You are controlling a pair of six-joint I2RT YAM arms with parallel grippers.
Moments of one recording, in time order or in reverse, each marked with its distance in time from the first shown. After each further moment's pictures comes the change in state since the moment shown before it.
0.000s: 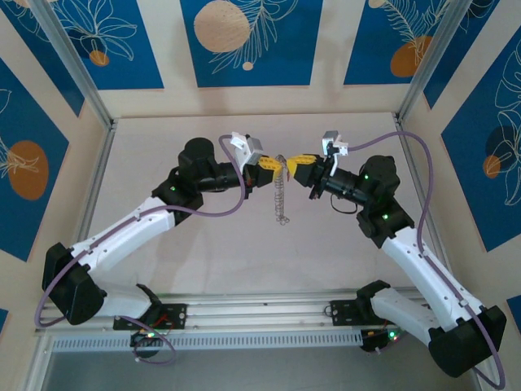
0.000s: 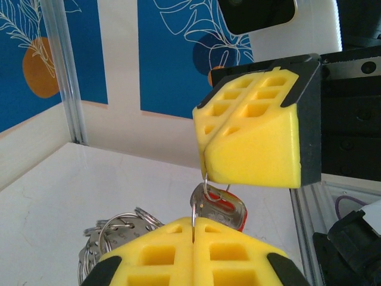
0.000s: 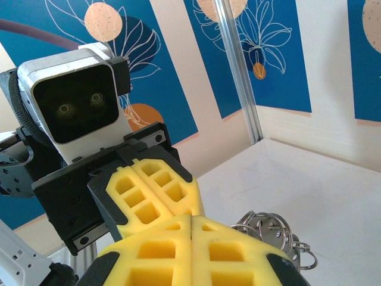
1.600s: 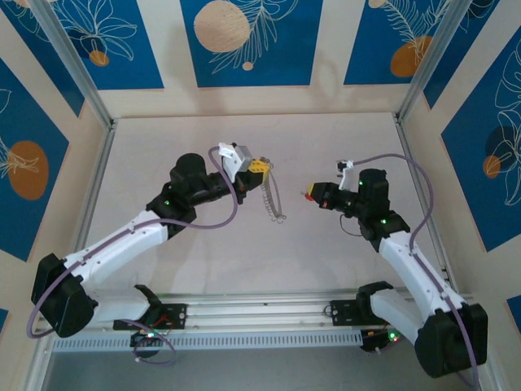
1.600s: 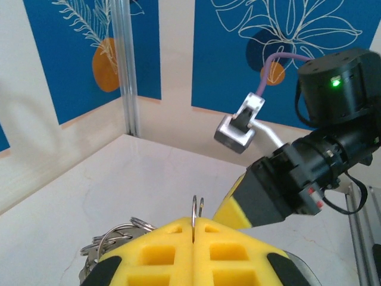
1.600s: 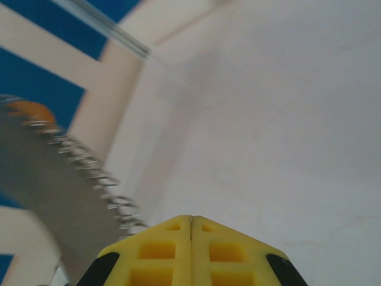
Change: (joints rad) left arm 0.003 -0.095 -0.166 0.104 -0.188 0.016; right arm -0.211 -0.012 -0.235 -0.240 0.038 0.252
